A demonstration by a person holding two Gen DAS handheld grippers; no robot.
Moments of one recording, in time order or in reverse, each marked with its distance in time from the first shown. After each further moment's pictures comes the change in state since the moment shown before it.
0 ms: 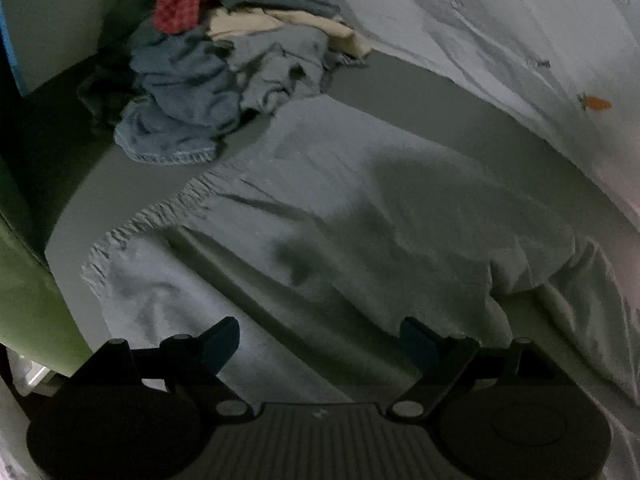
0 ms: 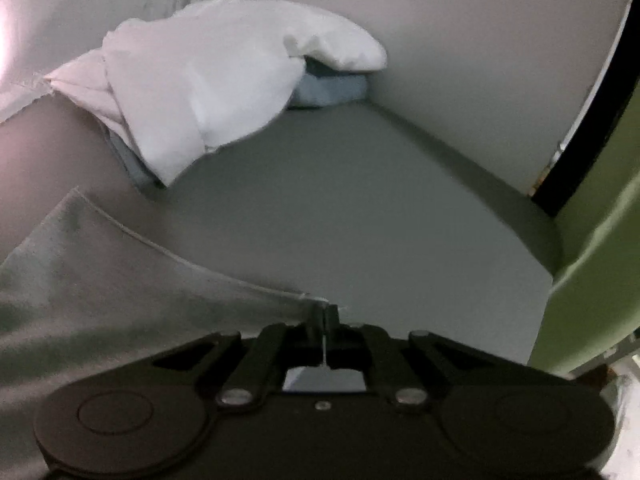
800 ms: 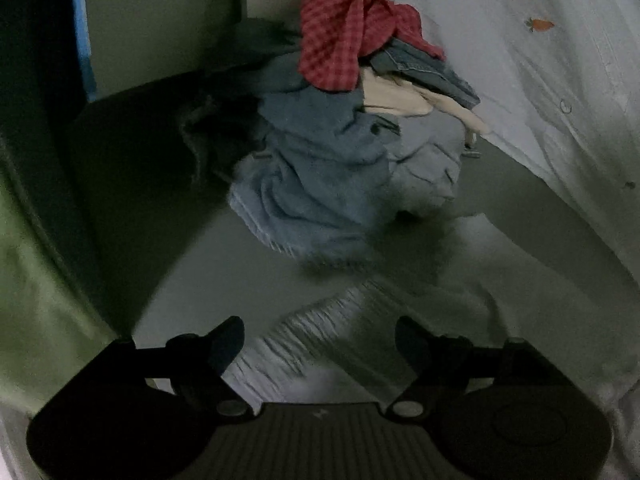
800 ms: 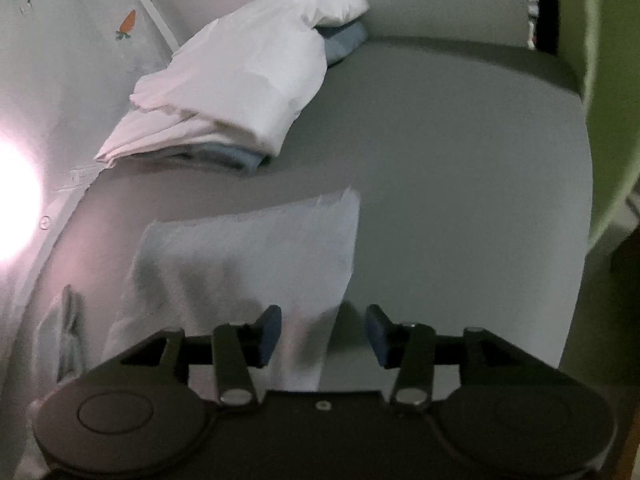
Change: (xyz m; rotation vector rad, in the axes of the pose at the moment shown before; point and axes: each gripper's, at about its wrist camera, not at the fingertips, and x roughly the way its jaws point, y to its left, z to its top) left arm -0.006 0.154 0.077 -0.169 -0.131 0.039; right arm -0.054 0.046 -0.030 0.424 0.102 0.214
